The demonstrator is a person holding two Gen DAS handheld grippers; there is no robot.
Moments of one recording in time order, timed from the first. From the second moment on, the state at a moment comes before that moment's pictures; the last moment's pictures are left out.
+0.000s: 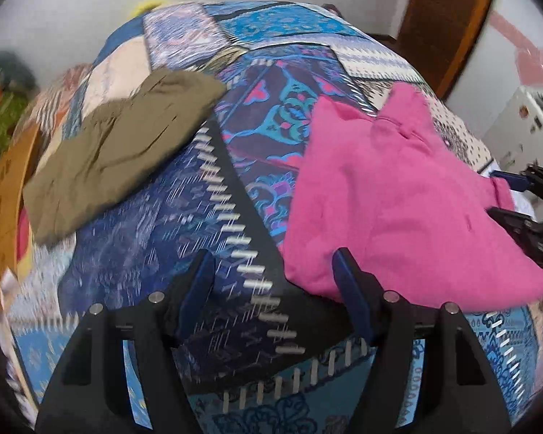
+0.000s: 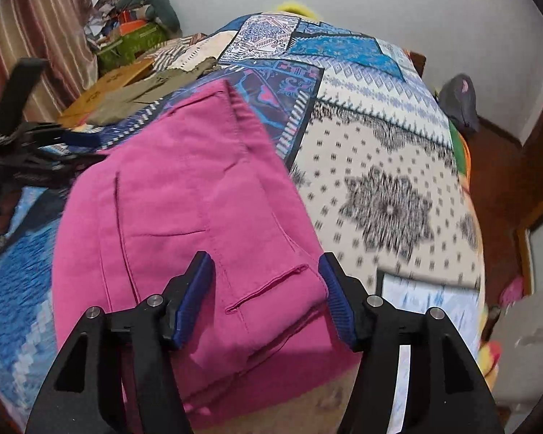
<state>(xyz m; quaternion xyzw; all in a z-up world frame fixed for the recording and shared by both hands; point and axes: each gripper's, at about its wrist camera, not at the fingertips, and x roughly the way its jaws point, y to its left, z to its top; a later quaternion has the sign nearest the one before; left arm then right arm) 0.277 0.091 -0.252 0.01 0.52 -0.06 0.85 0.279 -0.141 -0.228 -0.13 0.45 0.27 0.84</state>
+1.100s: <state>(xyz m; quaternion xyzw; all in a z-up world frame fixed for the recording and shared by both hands) 0.299 0.012 -0.231 0.04 0.49 -0.09 0.87 0.255 -0.102 -0.222 -0.09 0.42 0.33 0.84</state>
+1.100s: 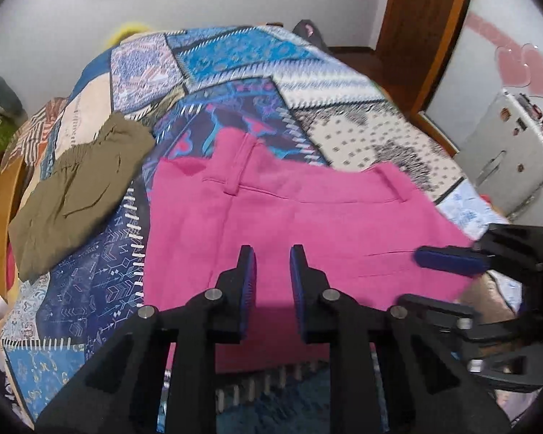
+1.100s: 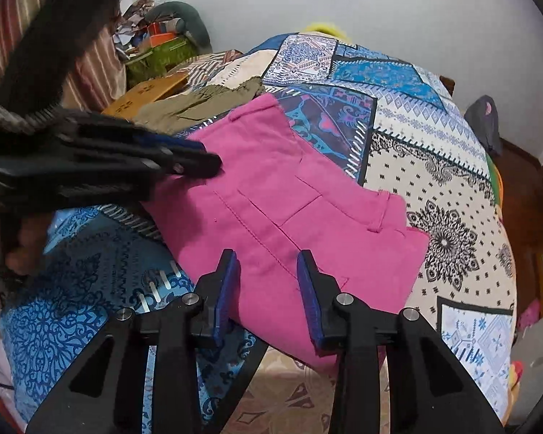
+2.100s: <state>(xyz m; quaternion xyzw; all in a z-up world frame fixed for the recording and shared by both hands) 0.312 0.094 -0.226 -0.04 0.49 -0.07 0.87 0.304 -0.163 -0.211 -0.02 0.44 0.23 0.87</state>
